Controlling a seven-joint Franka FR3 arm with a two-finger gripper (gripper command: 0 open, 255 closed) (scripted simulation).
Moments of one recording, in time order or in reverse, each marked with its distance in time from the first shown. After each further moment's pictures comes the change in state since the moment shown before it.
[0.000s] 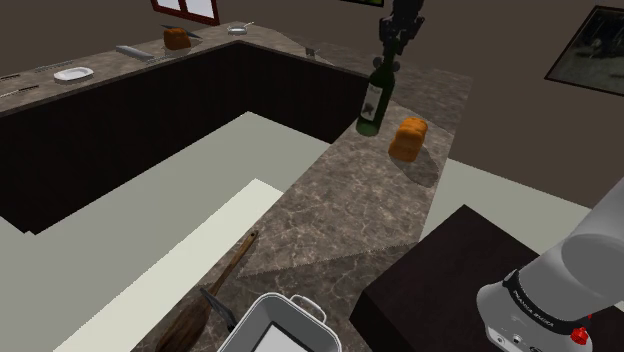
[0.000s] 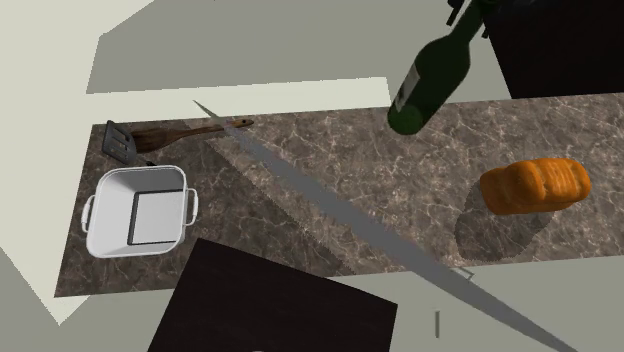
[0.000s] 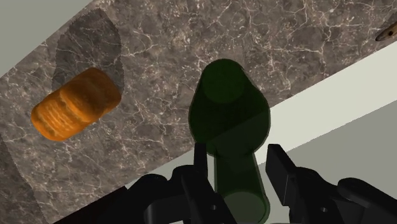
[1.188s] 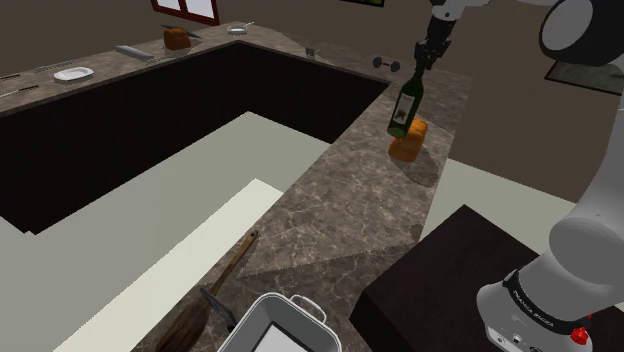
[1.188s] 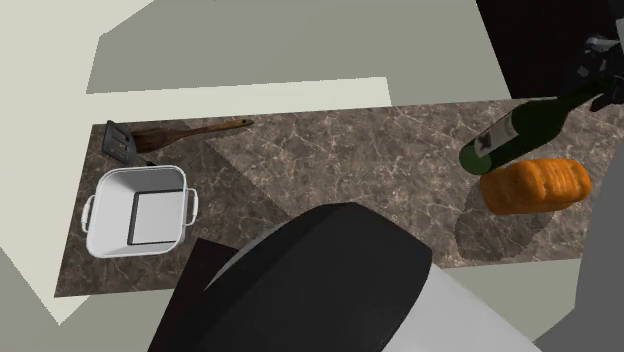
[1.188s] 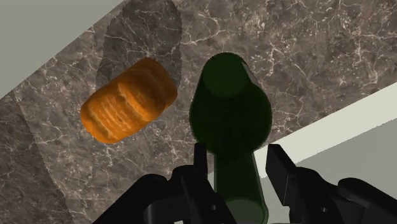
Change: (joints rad) arm -0.241 0.327 -0.093 0.257 0.088 0.073 -0.337
